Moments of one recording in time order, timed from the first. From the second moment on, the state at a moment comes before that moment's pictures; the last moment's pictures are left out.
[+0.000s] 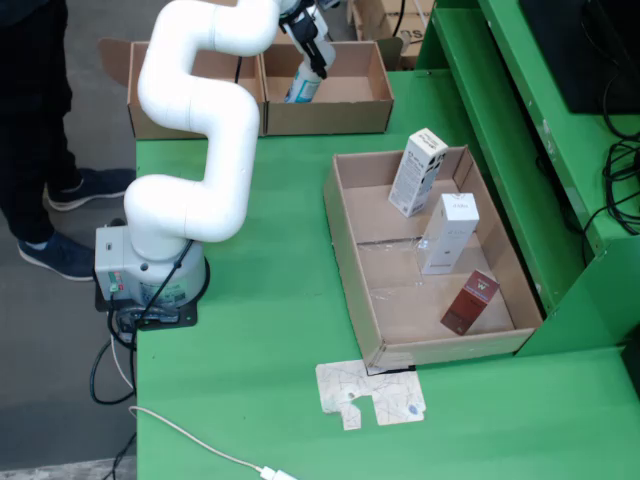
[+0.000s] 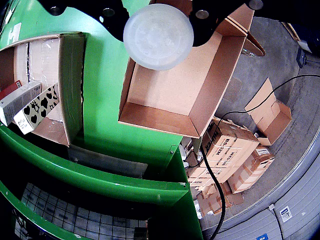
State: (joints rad) arm 1.26 -0.72 -0.57 0.15 1.14 0.95
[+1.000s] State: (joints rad) arm 1.26 -0.72 -0.57 0.15 1.14 0.95
